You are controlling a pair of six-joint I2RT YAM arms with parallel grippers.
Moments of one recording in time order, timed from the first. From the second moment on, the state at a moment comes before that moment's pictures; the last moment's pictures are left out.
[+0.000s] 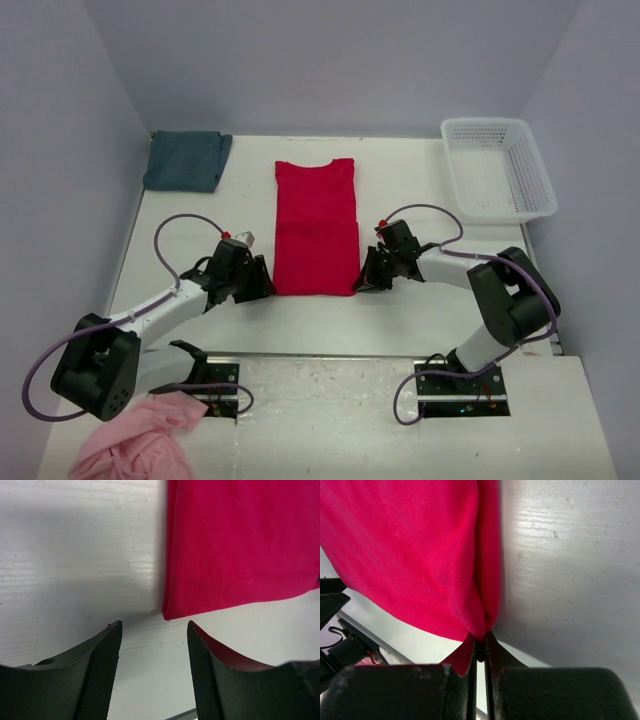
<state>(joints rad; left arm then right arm) -0.44 1.17 0.47 -0.28 0.11 -0.64 0.49 1.61 0.70 -0.14 -0.38 0.76</state>
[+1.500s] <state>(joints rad) -0.51 0.87 0.43 -0.31 0.21 -0.70 0.73 1.35 0.71 -0.37 -0.09 0.73</state>
